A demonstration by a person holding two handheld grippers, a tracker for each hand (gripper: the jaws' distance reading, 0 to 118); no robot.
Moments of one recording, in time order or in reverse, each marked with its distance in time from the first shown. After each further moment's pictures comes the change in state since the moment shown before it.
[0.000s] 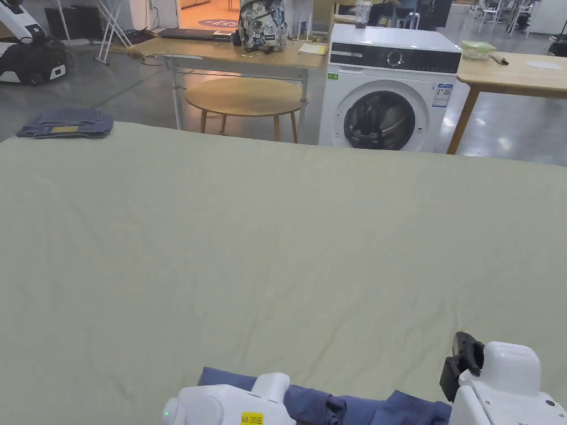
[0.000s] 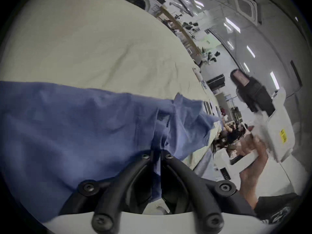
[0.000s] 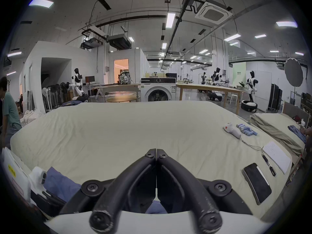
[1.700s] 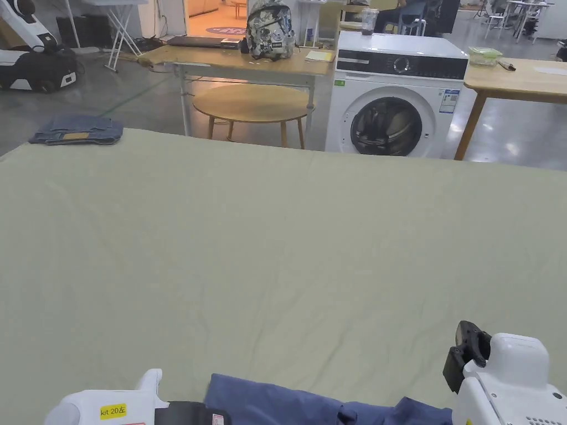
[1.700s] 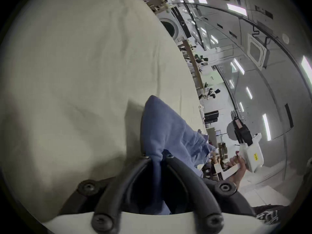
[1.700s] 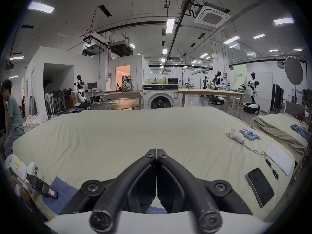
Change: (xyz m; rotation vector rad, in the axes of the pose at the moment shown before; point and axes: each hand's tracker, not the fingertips) left arm -0.145 -0.020 0.110 0.233 -0.096 0.277; right arm -0.009 0.015 0.002 0.058 0.025 -0.022
